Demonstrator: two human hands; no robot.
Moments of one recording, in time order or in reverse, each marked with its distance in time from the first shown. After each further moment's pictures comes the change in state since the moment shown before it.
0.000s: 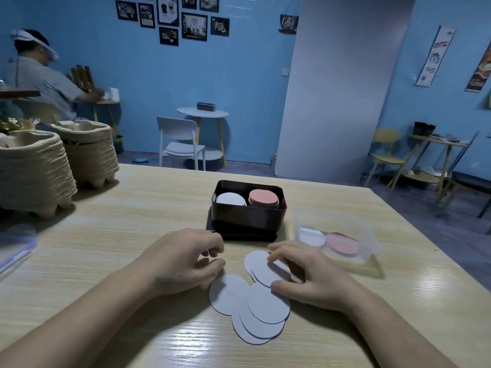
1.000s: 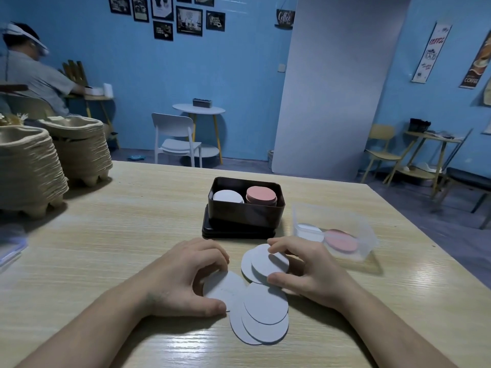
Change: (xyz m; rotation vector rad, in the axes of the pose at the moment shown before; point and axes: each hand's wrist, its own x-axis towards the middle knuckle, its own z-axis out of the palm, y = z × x) left_hand -0.012 -0.001 0.019 -0.093 -0.099 0.085; right_hand 0.000 0.002 0.009 0.178 0.156 0.055
